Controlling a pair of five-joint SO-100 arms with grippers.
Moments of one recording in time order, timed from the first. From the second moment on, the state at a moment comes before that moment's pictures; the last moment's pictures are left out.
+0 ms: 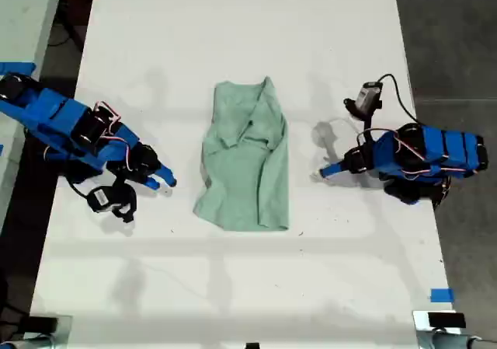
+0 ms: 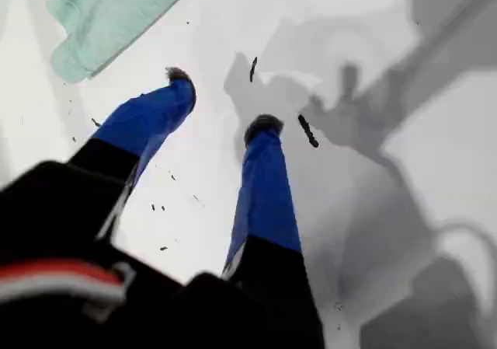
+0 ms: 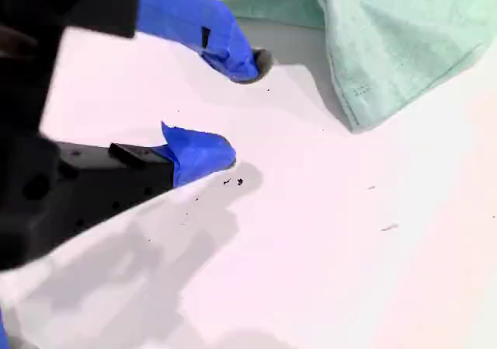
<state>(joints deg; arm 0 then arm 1) 14.6 141.2 139.1 65.7 -30.1 6.4 200.2 173.6 80.6 -27.2</state>
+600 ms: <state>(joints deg) 14.2 198.5 181.0 55.4 -27.9 6.4 200.2 173.6 80.6 -27.1</state>
